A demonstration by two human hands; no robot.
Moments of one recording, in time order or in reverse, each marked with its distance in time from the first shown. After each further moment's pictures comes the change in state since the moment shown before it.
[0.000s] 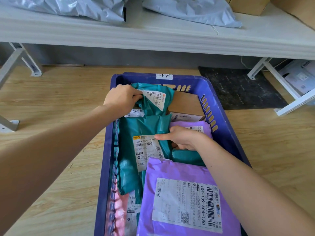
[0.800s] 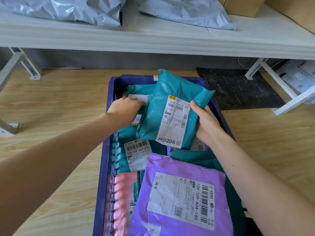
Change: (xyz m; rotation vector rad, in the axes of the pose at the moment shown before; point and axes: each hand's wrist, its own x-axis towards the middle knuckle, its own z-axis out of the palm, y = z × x) left_hand -0.009 0.002 0.020 0.330 -0.176 0.184; right_hand -0.023 0.007 -0.046 0.910 0.366 -0.446
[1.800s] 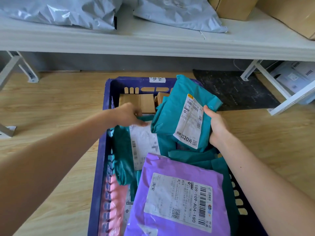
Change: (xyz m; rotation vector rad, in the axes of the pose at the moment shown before) left_hand -0.005 0.017 -0.021 -0.639 -0.425 -0.190; right_hand -0.006 -0.017 -0.033 -0.158 0.324 0.130
